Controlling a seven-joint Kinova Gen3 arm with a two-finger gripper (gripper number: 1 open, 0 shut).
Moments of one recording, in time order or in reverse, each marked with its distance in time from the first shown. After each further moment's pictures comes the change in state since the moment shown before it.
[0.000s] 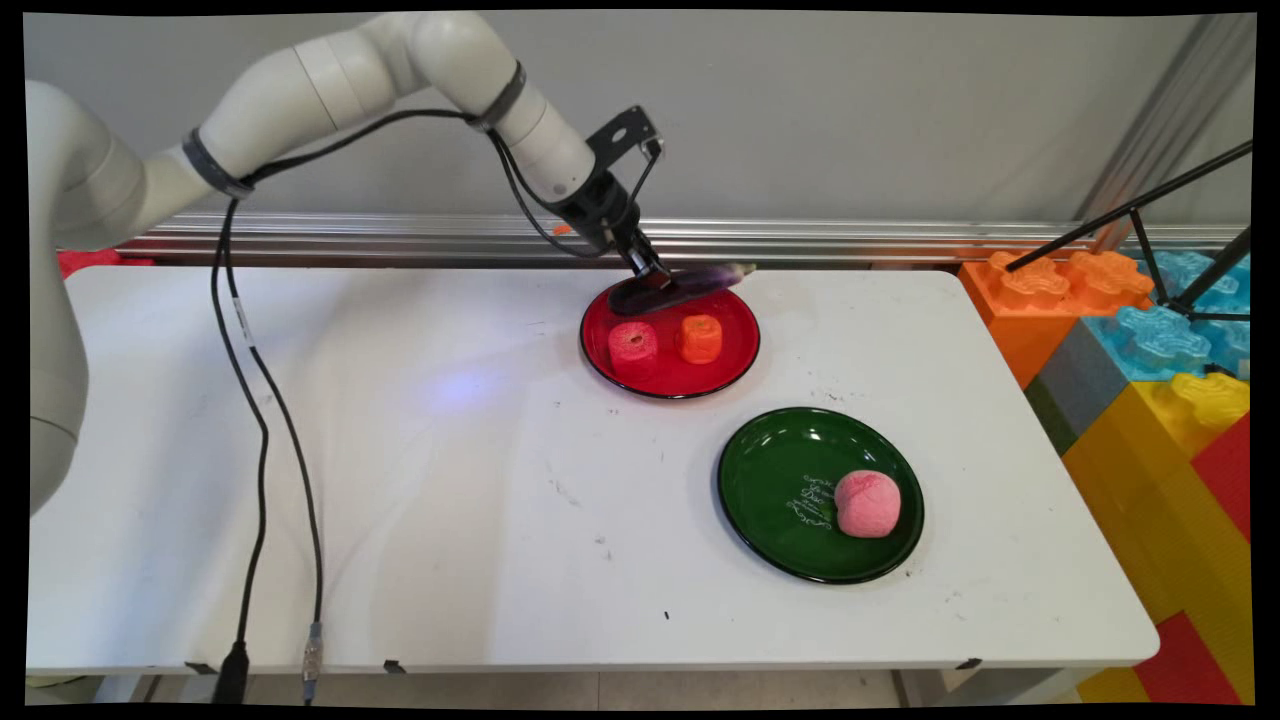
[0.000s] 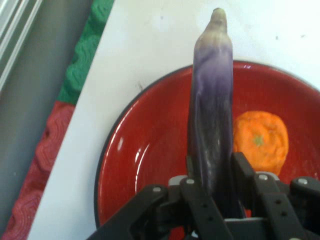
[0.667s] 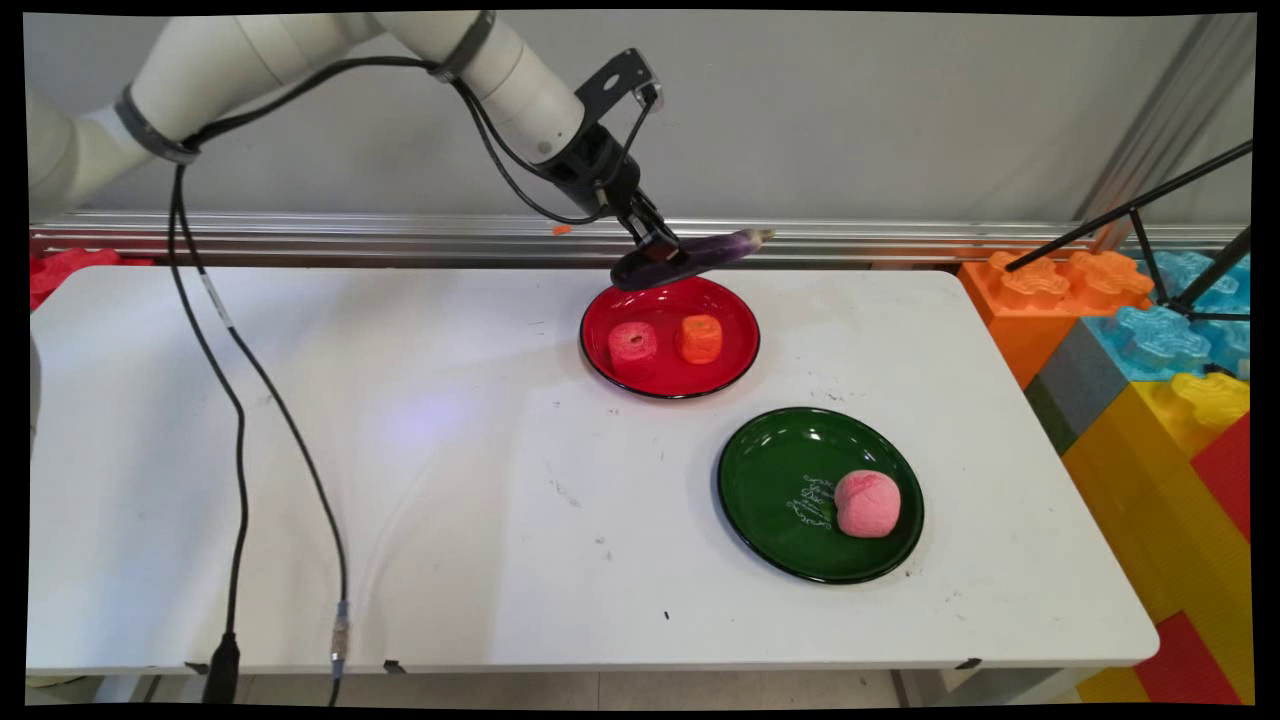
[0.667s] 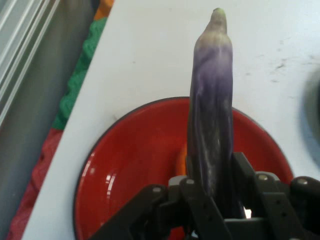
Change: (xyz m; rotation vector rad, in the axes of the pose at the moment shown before) arm 0.020 0.040 -0.063 -0.002 0.057 0.028
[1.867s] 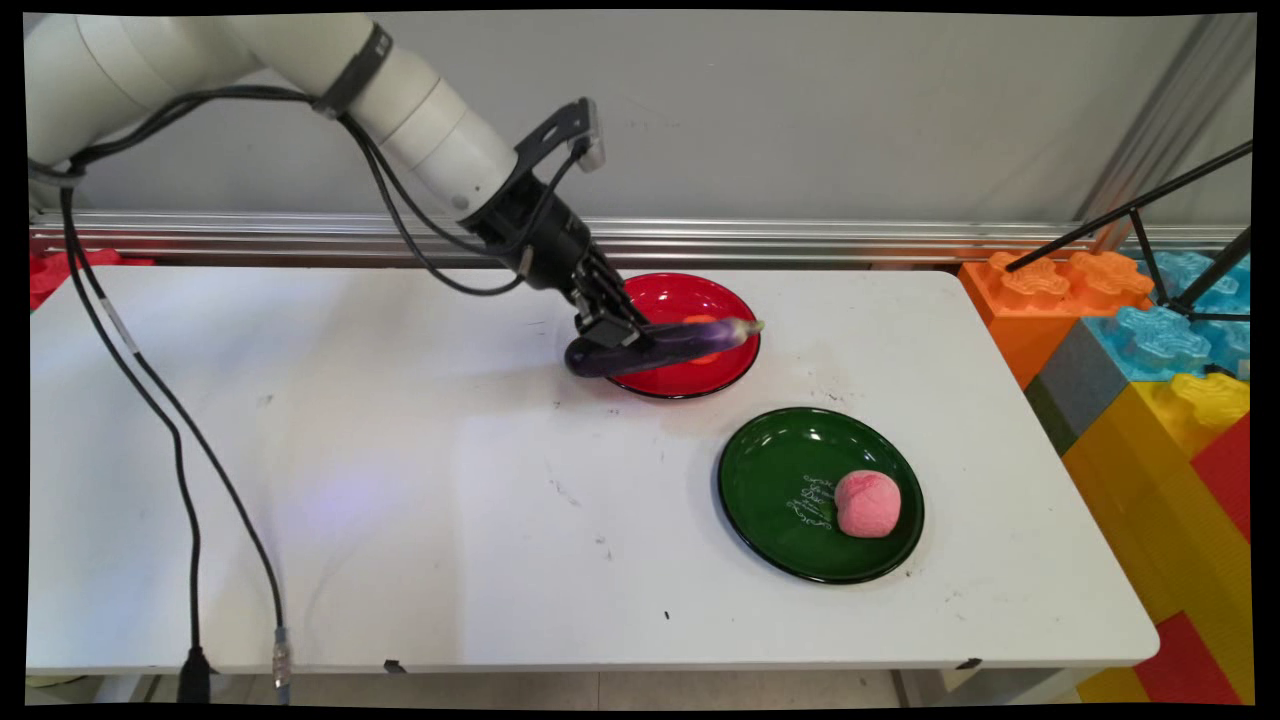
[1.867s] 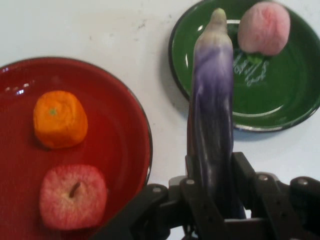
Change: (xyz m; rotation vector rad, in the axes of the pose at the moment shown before) arm -0.054 0.085 -0.044 -0.181 -0.024 0.073
